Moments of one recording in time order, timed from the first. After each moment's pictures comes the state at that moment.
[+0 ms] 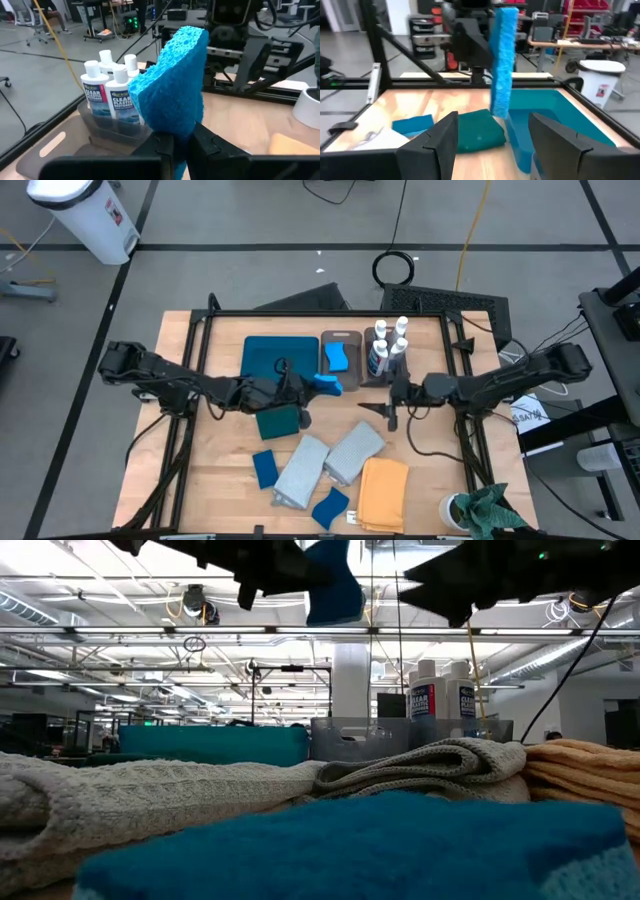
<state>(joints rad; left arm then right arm) -0.17 1.47 0.86 0.43 -0.45 -0.09 0.15 1.09 0.43 0.62 0.20 0.01</state>
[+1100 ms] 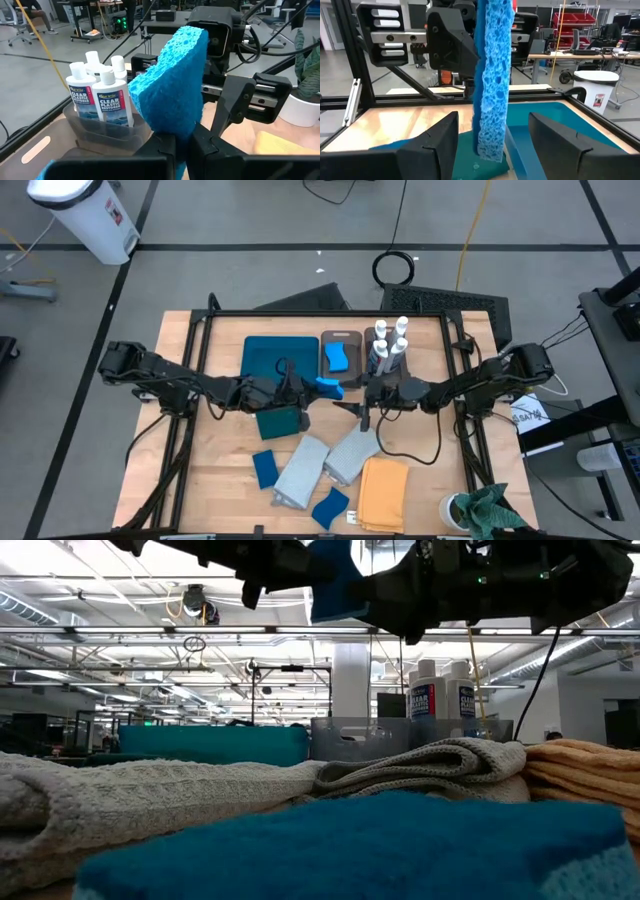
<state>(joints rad) -0.17 1.47 0.86 0.44 -0.39 -0.09 0.12 1.51 0.53 1.02 0.21 0.01</state>
